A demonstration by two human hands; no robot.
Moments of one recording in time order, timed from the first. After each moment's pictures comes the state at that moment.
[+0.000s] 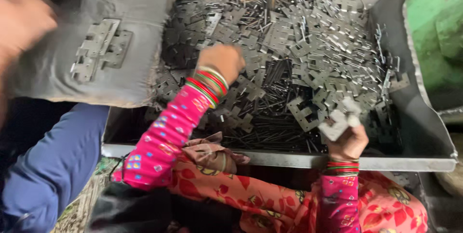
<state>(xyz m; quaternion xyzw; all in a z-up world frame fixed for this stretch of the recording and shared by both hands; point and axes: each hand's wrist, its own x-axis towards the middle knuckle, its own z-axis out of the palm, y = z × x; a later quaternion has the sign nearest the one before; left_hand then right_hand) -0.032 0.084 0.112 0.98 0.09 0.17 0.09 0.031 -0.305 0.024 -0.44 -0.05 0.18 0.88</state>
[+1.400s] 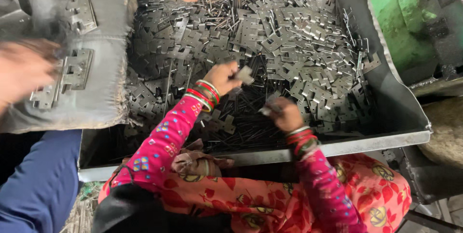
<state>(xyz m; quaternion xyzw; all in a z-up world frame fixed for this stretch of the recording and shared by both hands) 0.021 0.055 0.022 0.90 -0.10 0.16 0.39 0.060 -0.247 -0.041 -0.83 -0.40 0.01 0.39</state>
